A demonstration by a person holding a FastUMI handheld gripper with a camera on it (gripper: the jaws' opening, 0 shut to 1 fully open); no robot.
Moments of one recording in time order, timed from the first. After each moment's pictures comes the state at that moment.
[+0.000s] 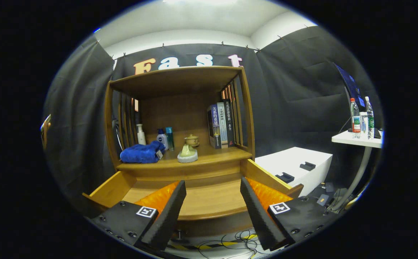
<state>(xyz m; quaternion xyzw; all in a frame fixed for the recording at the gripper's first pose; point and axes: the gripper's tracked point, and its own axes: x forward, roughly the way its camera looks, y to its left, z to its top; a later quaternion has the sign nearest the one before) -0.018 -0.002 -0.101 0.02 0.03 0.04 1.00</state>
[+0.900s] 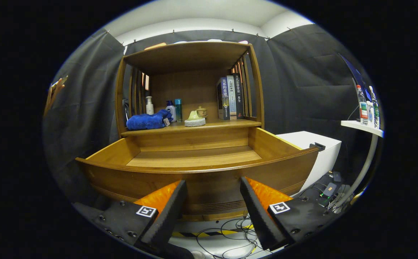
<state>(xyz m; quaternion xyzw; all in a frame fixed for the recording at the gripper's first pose) -0.027 0.008 -0.191 0.01 0.09 0.08 0.99</state>
